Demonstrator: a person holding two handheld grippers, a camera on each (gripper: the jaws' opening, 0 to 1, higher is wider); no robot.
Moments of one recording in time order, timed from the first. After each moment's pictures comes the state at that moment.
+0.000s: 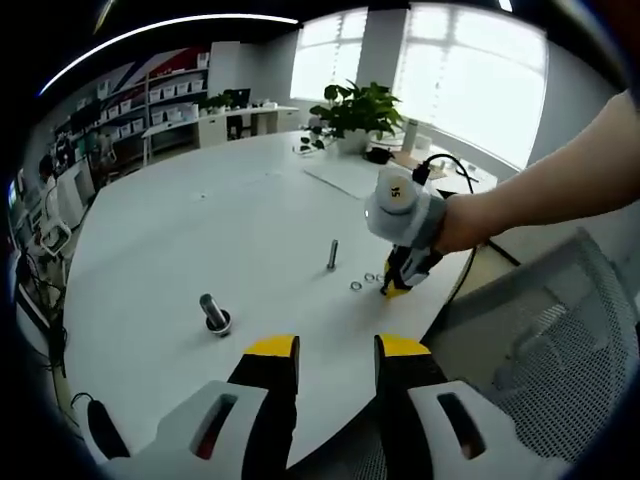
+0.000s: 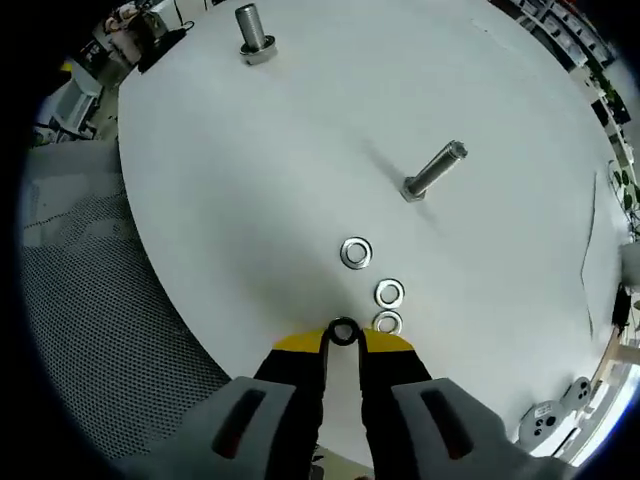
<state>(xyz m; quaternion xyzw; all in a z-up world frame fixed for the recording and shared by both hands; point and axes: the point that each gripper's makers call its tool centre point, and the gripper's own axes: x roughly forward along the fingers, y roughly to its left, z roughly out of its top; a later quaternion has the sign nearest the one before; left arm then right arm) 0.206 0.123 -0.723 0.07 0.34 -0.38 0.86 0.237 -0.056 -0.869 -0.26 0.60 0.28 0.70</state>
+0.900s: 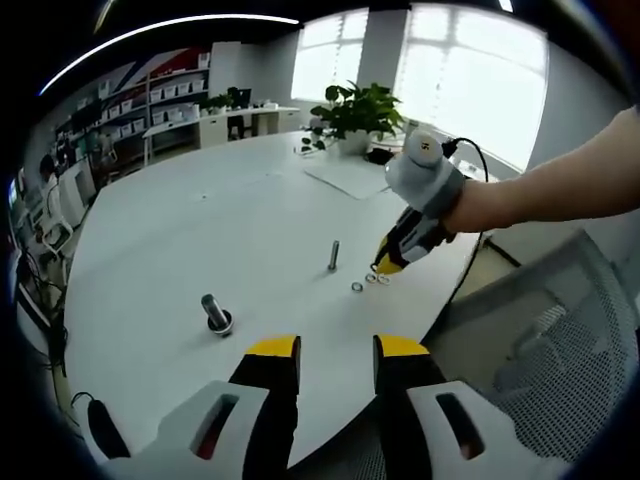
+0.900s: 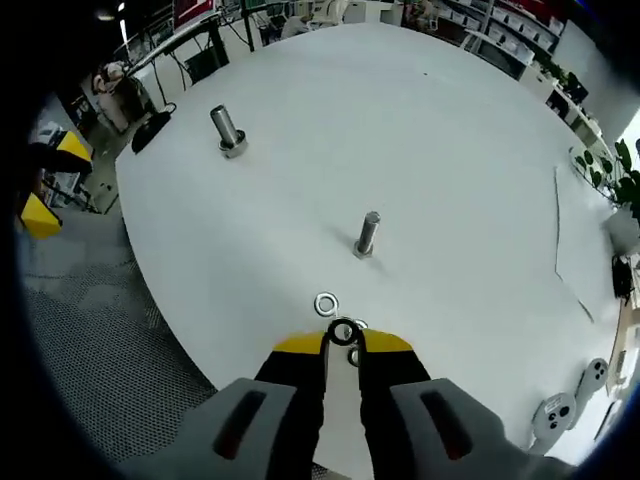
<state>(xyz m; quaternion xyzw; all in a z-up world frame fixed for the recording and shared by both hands) 0.207 0.125 -0.722 0.07 0.33 -0.38 0.86 0.277 -0.042 -0.824 -0.18 0.52 0.27 0.79</state>
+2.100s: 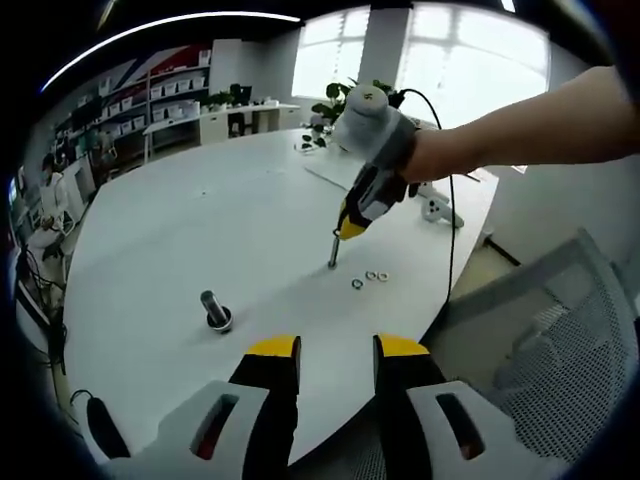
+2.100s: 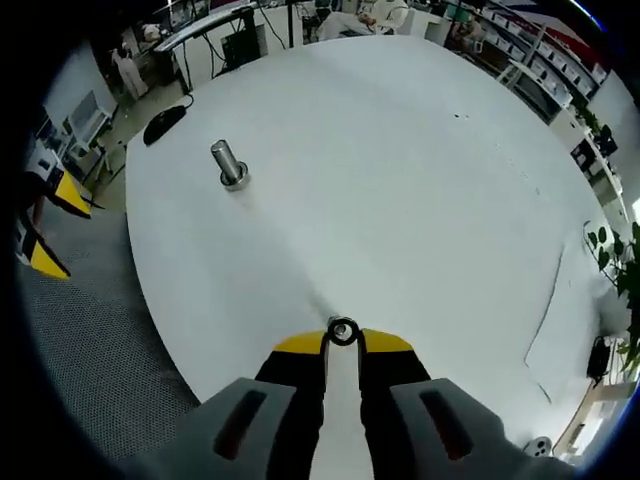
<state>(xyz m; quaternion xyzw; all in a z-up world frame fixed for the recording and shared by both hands) 0.206 0.126 -0.725 0.07 0.34 -0.38 0.86 0.333 -0.023 -0.804 -0.26 0.51 0.32 0.75</state>
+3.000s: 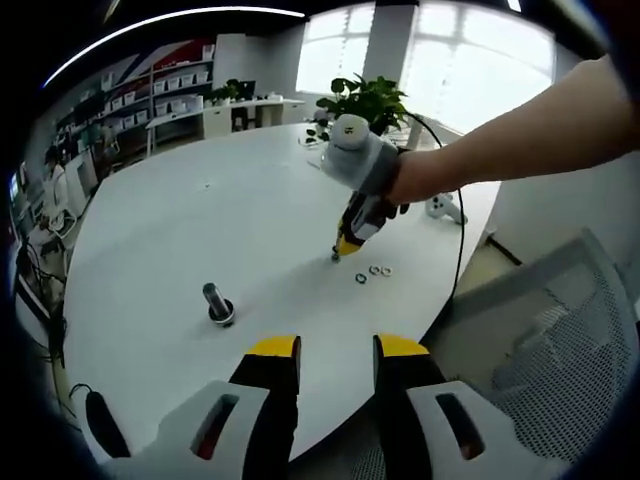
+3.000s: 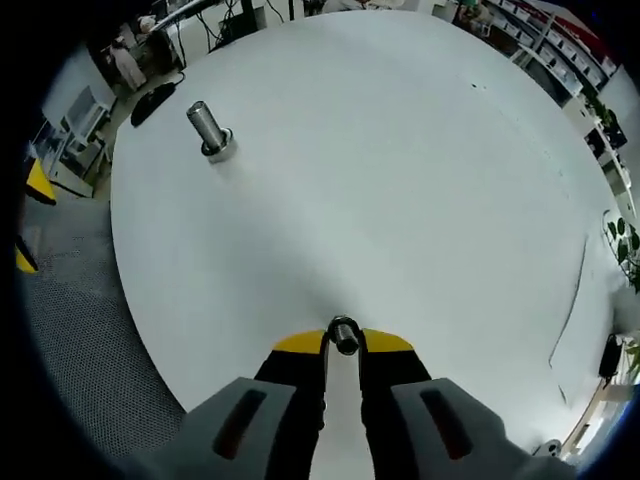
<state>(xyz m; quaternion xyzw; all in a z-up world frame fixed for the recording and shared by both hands) 0.207 0.130 -0.731 0.06 0.35 -0.37 0.86 0.334 -0.023 -0.853 -0.26 0.54 0.32 0.73</state>
